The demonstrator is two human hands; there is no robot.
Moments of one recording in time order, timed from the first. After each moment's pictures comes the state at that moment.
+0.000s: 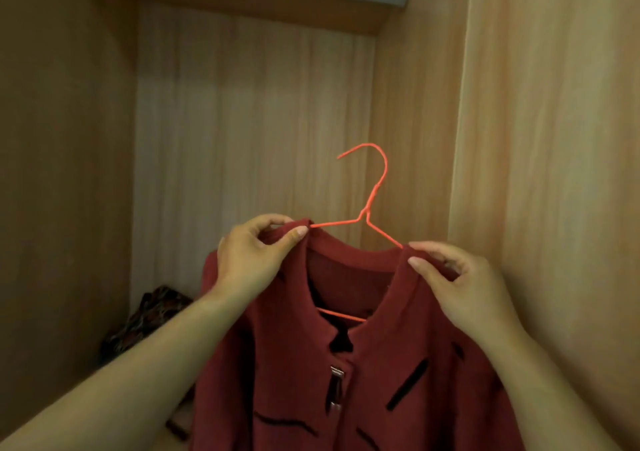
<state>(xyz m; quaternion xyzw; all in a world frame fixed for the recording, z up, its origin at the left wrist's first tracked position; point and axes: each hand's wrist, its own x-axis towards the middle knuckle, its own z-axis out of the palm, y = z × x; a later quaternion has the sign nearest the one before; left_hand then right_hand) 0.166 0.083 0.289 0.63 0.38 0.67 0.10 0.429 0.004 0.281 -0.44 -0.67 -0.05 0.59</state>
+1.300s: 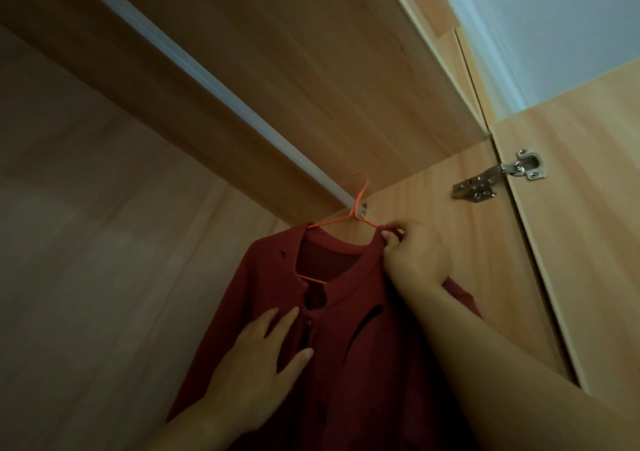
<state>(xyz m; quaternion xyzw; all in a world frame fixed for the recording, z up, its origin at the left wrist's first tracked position) 0.328 0.453 0.552 0.77 0.21 0.59 -0.05 0.441 0.303 0.714 -0.55 -0.38 -0.52 0.54</state>
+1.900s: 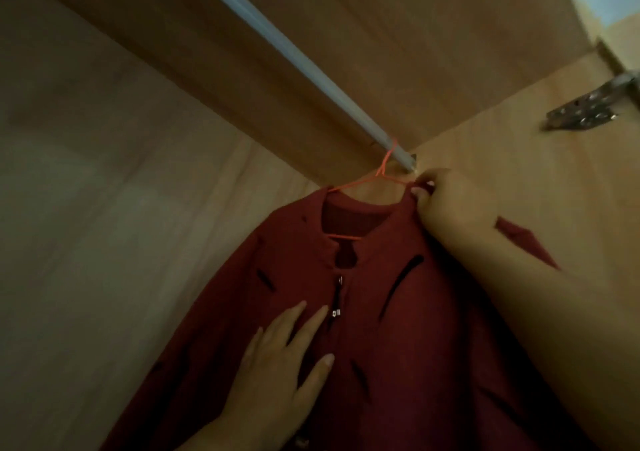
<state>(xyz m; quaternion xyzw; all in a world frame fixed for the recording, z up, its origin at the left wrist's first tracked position) 0.351 0.526 0.528 0.78 0.19 0.60 -0.07 0.459 0.362 0.748 -0.54 -0.39 -0.61 0.42</state>
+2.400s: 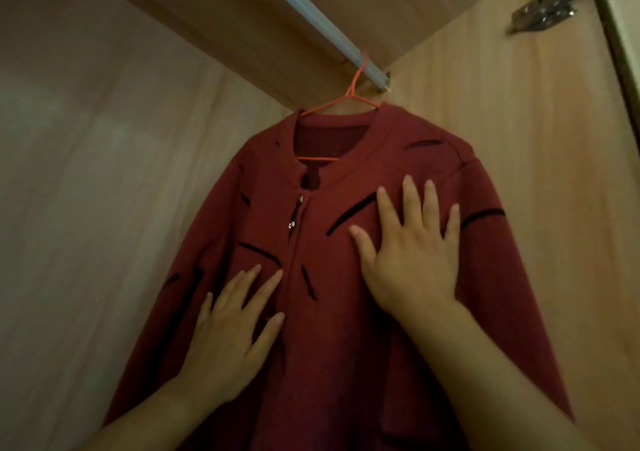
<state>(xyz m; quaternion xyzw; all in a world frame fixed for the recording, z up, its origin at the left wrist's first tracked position) 0.337 0.531 0.446 0.77 0.24 0.59 -0.08 0.455 0.355 0.560 -0.66 -0.39 -0.59 0.27</state>
